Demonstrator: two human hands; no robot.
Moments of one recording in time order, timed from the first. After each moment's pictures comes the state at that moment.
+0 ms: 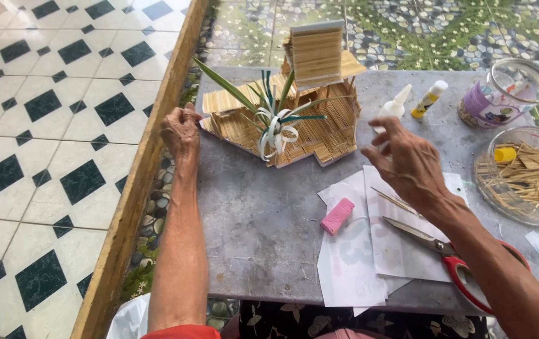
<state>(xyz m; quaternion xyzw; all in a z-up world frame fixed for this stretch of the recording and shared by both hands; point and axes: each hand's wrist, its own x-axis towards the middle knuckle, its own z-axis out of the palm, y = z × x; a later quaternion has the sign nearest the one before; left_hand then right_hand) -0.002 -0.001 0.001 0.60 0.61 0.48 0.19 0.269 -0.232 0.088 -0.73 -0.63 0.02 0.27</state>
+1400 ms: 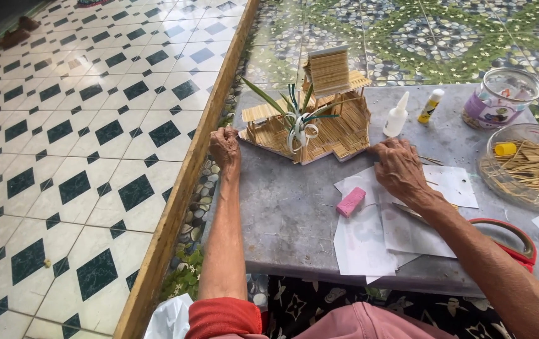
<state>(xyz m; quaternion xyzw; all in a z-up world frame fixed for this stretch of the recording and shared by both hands) -0.015 -0.016 -0.015 0.58 0.61 0.53 0.13 0.265 -0.240 0.038 -0.75 -0.64 -0.06 0.19</state>
